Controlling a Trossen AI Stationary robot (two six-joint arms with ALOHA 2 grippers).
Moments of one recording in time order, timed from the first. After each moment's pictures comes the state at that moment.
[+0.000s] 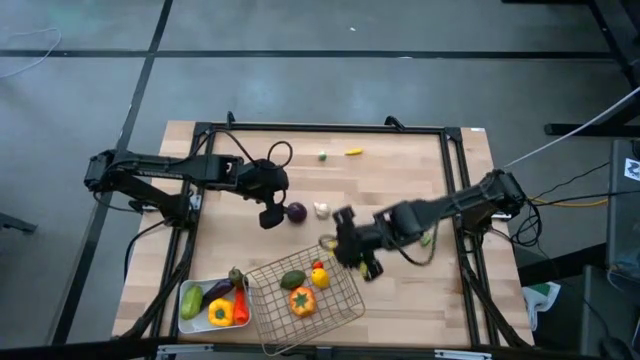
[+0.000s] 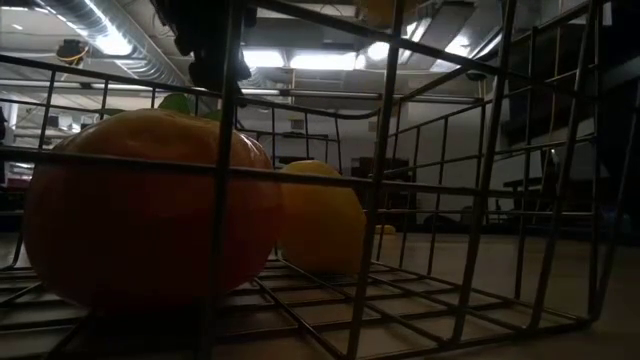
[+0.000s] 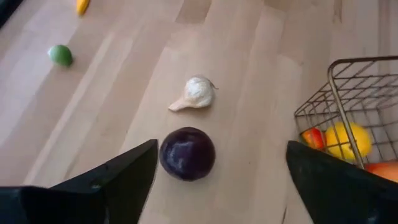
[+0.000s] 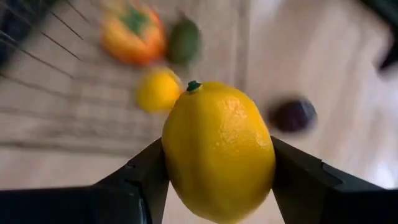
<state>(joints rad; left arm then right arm) 0.04 1.27 1.04 -0.64 -0.07 -0.28 0.36 1.77 1.71 -0.95 0.14 -0.26</state>
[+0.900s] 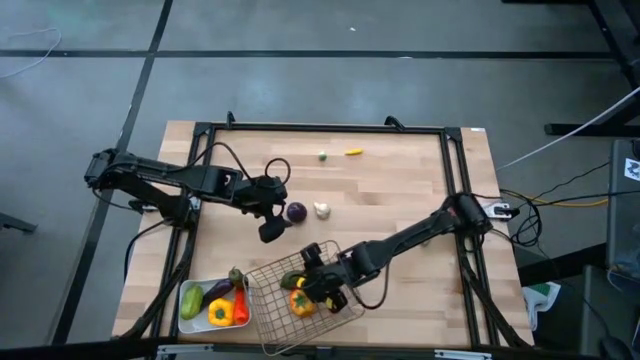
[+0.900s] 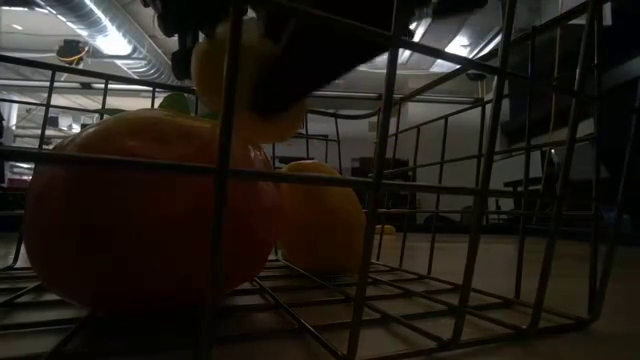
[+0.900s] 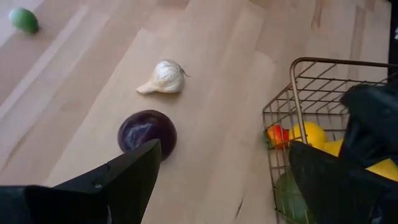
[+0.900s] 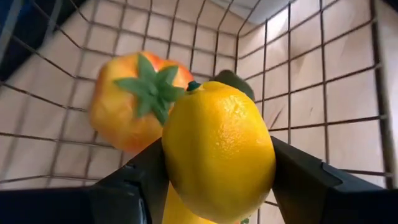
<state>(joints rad) -0.09 1.27 1.04 -0.64 -0.11 -0.51 0.42 2.11 1.71 -0.52 0.15 -0.24</state>
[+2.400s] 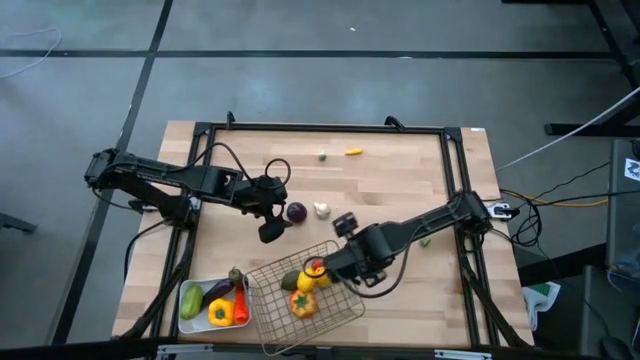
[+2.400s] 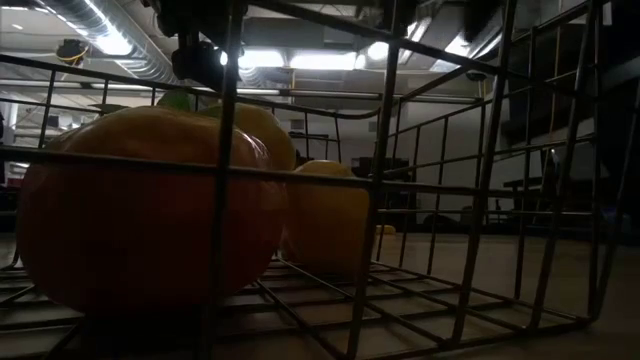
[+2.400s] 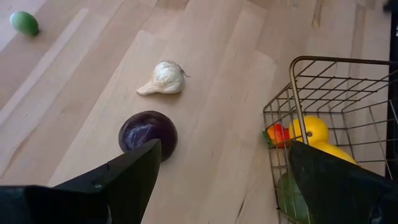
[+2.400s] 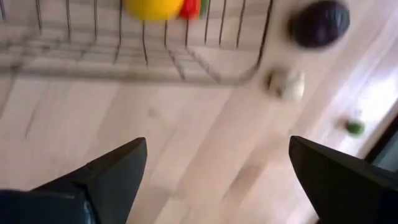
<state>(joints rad) -0.09 1.27 1.04 -0.64 -0.12 -0.50 0.41 2.07 2.12 -1.54 0.27 -0.13</state>
